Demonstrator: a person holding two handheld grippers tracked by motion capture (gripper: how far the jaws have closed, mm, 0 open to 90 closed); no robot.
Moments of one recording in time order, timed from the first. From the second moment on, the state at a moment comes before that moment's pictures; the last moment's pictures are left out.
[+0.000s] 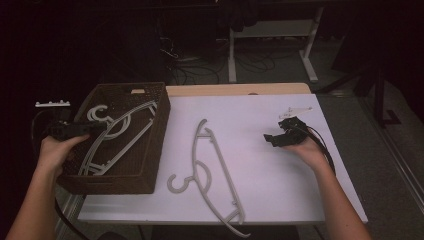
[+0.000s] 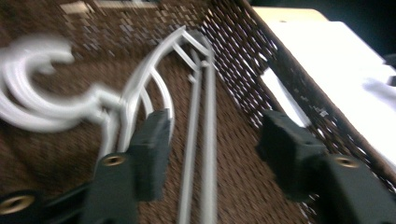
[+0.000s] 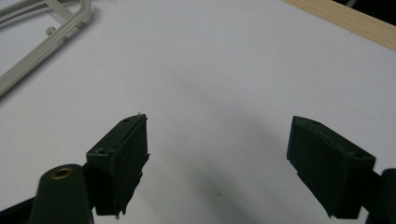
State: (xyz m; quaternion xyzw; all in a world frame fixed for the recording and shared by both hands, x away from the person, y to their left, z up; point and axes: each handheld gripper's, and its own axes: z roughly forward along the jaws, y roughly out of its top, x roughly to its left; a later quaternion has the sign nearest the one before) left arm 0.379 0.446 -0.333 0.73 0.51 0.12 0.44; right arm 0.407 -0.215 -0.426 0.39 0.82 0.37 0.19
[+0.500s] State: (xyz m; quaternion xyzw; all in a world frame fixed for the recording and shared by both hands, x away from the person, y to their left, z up) left arm 0.369 0.347 -0.290 0.77 0.40 0.11 0.49; right arm 0.405 -0.214 -0.418 0.39 0.82 0.37 0.18
